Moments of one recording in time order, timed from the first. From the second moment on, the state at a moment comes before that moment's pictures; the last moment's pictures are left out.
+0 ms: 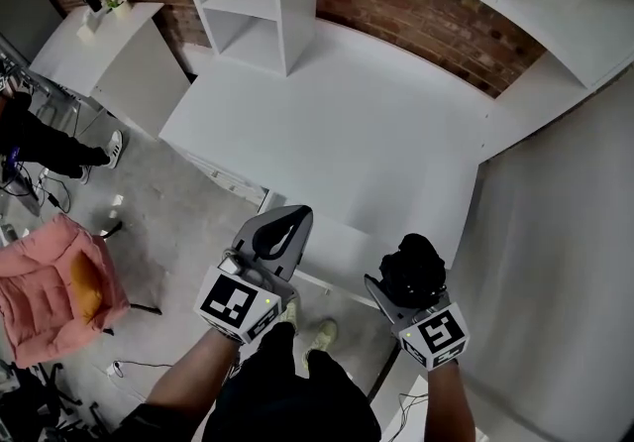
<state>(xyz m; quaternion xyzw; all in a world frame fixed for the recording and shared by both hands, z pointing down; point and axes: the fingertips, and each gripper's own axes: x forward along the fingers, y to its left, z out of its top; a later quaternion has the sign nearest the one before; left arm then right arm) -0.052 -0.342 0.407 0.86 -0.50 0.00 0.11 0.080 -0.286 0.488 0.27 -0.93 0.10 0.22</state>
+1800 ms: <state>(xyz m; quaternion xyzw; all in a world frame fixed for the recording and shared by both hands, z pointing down) -0.073 -0.367 0.597 0.86 -0.47 0.05 0.19 0.062 -0.282 0.785 0.14 -0.83 0.09 0.54</state>
